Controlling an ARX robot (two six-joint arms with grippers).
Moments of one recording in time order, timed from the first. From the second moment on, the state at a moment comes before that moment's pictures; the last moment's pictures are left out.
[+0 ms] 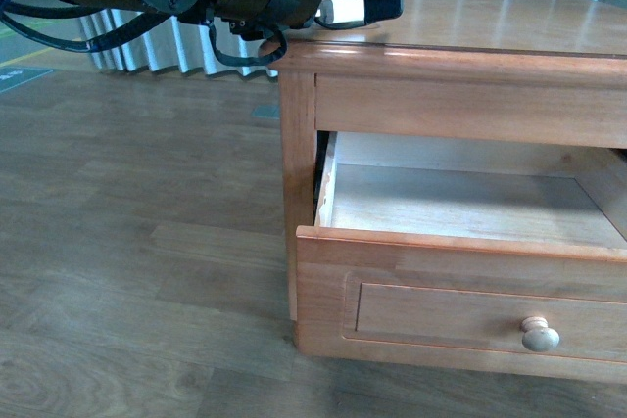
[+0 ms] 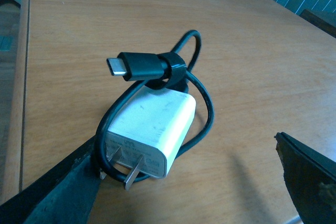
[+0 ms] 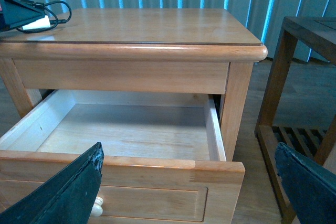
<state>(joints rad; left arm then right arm) -0.38 2.12 1.57 0.42 0.15 -0.18 -0.25 0.35 0.03 0.32 -0.24 0.00</state>
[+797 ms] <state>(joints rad) -0.34 2.15 1.60 0.49 0.12 -0.25 -0.25 0.35 0.03 0.32 -0.24 0.00</state>
